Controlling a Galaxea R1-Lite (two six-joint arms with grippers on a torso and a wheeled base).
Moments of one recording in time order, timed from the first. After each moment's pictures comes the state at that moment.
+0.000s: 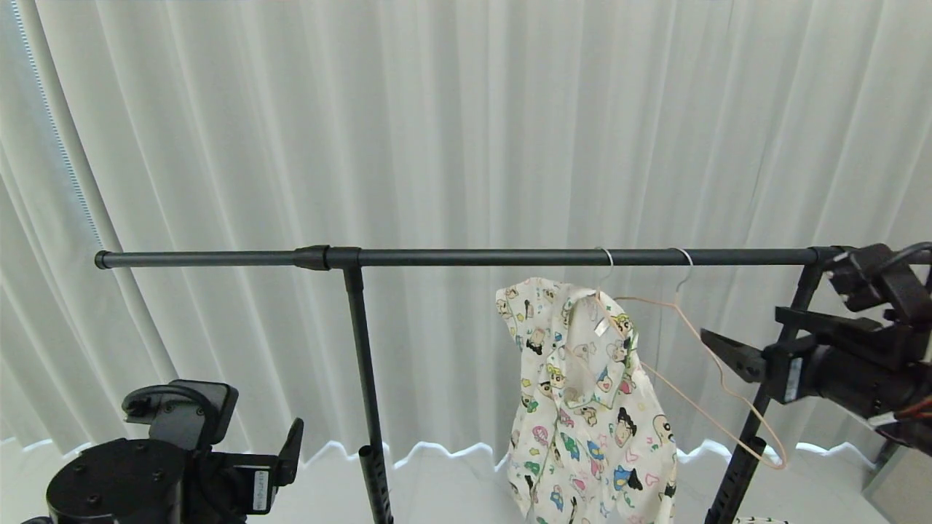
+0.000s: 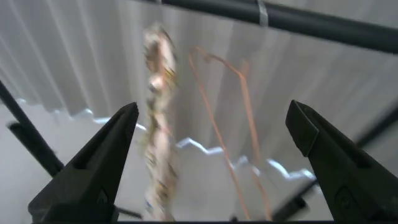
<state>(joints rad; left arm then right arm) -0.55 1.55 0.00 -1.14 0.71 0.05 0.42 1.32 -0.44 -0.67 -0.10 -0.01</state>
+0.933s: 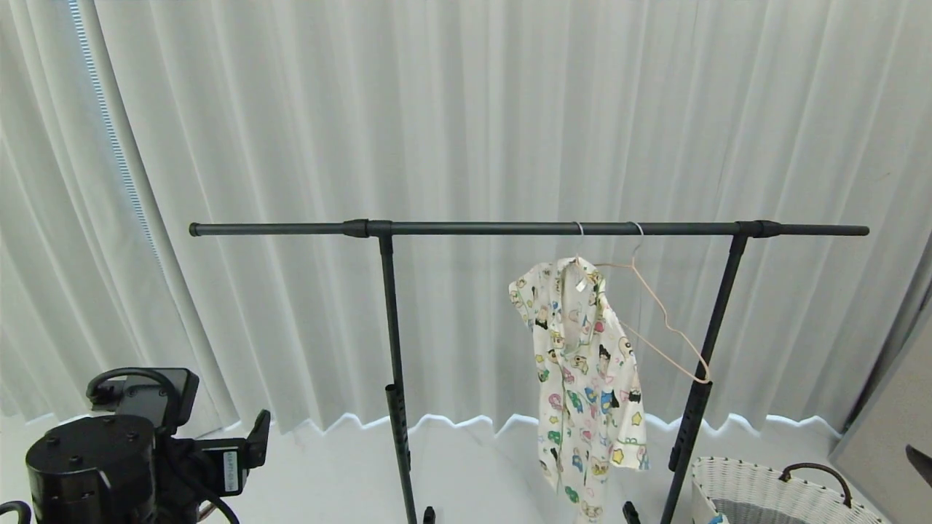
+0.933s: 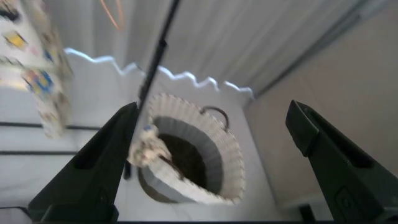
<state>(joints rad) -0.35 1.55 0.00 -1.14 0.61 0.03 -0.05 0.82 -0.29 -0.17 -0.13 -0.36</state>
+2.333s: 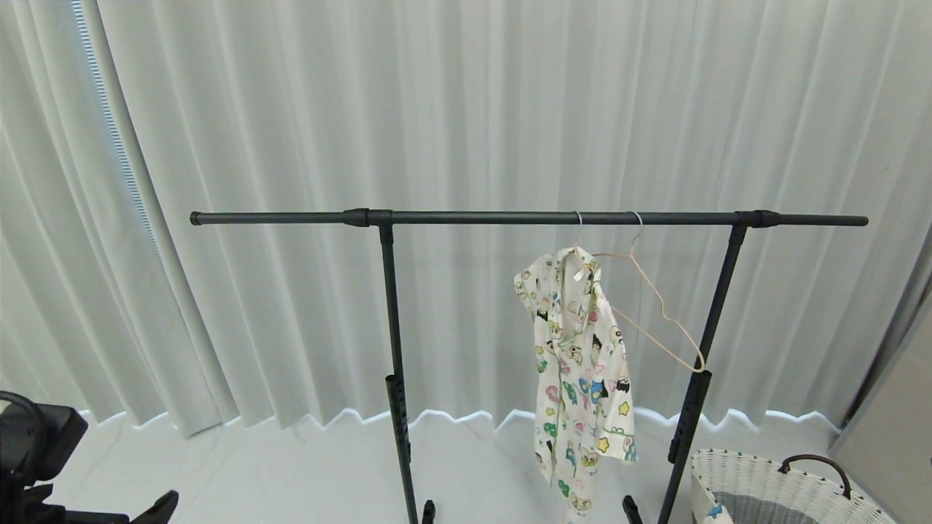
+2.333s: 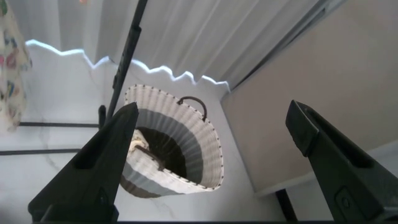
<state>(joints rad) -0.18 0.95 -0.28 0.03 0.40 0.04 -0.10 0.76 -0.25 -0.19 -0.17 -0.42</state>
